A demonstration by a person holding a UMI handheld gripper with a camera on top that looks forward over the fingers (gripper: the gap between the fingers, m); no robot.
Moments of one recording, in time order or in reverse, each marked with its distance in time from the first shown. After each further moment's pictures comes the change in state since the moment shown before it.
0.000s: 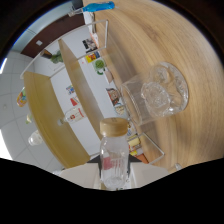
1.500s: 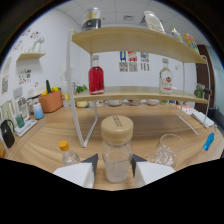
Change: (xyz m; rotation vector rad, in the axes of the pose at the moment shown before) arm 0.107 0.001 -0.013 -0.111 0.468 -1.908
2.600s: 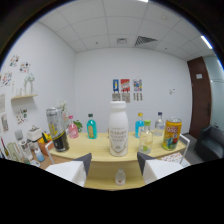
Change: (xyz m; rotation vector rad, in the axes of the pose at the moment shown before) arm 0.114 -0.320 -0.103 0.216 0.019 0.011
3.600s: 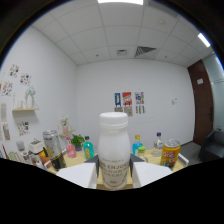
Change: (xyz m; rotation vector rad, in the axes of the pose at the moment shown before) arm 0.018 -0.064 0.018 0.140 -0.043 0.024
